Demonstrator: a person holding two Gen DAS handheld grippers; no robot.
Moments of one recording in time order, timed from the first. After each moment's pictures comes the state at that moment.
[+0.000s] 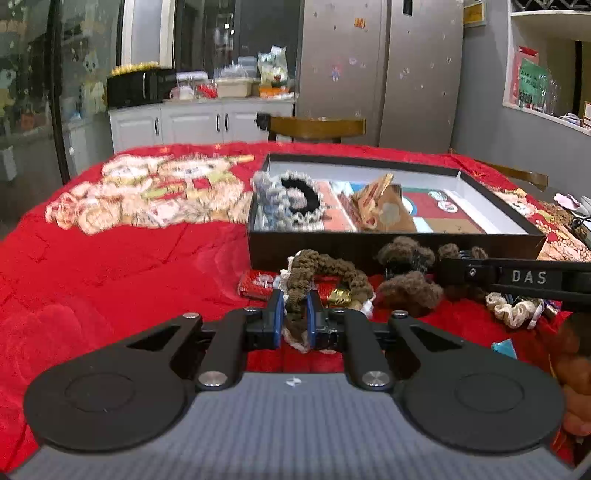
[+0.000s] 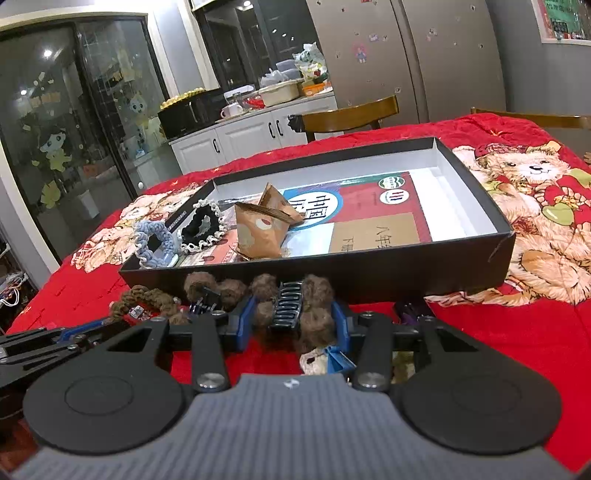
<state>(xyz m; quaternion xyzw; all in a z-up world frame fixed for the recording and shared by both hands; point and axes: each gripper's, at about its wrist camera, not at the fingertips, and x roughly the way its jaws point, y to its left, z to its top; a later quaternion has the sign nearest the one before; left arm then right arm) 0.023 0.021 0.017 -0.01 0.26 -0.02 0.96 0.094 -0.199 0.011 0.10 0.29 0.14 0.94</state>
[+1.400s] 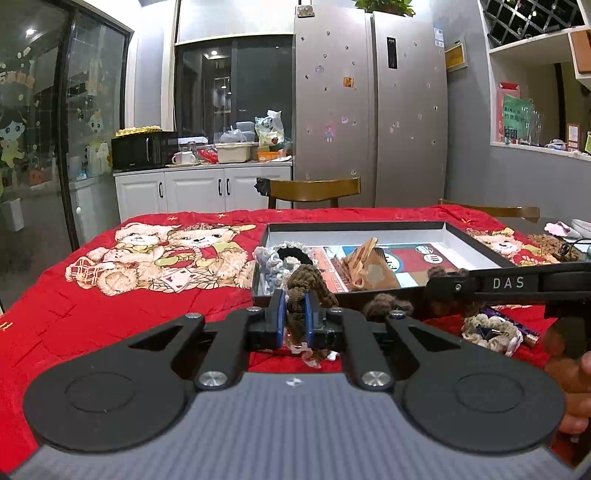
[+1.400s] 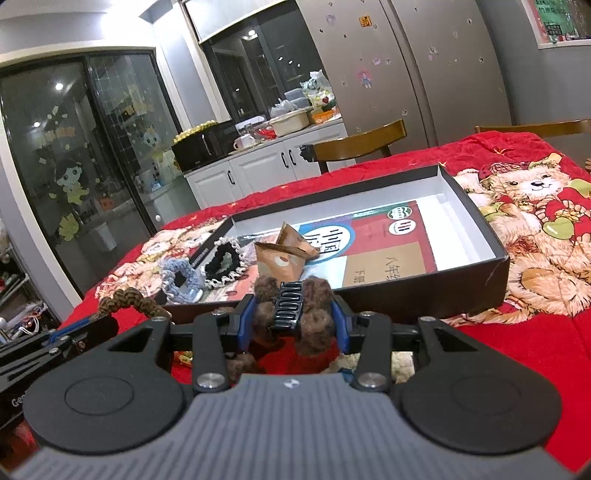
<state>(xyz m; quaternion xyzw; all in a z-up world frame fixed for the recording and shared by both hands) -0.013 0.018 0.043 0.01 0.16 -0.02 0.99 0.080 -0.208 0.028 0.14 0.24 0.16 0.95</state>
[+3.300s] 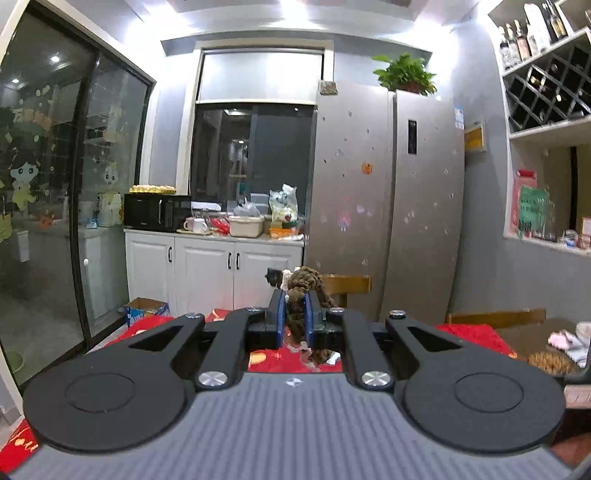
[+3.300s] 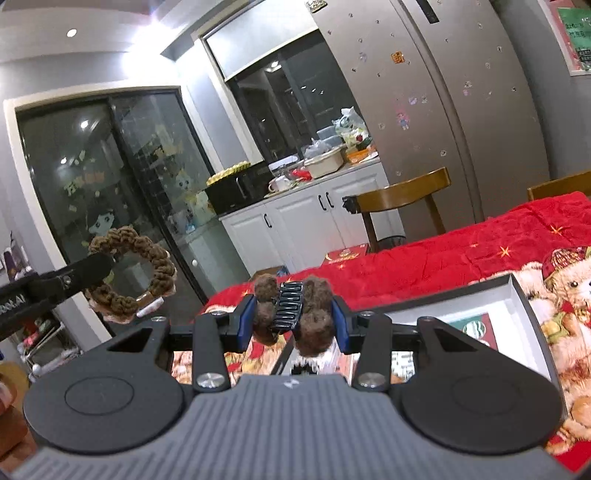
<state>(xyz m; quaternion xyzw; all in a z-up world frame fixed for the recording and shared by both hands) 0.029 0.034 0.221 -0.02 0.06 -0.01 1.00 0.136 -0.175 0.141 0.18 0.19 0.20 0.94</state>
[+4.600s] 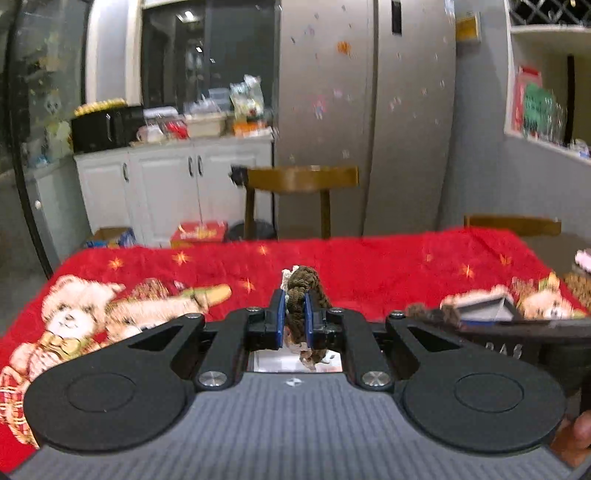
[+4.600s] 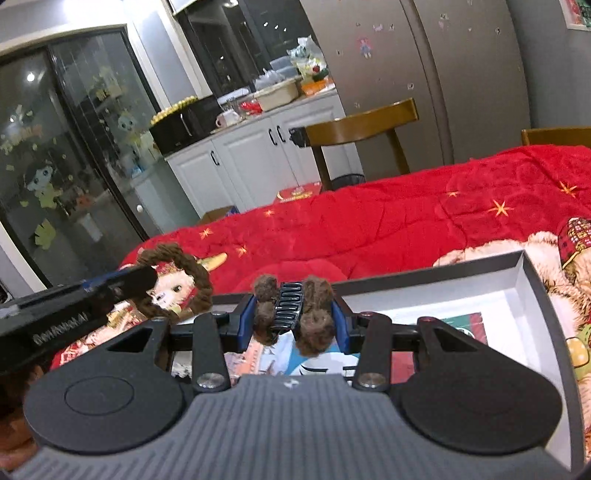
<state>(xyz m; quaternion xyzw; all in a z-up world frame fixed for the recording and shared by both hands) 0.263 0.028 0.123 0.02 0.24 -0.07 0.97 0.265 -0.178 0.061 0.15 0.31 0.16 0.93</state>
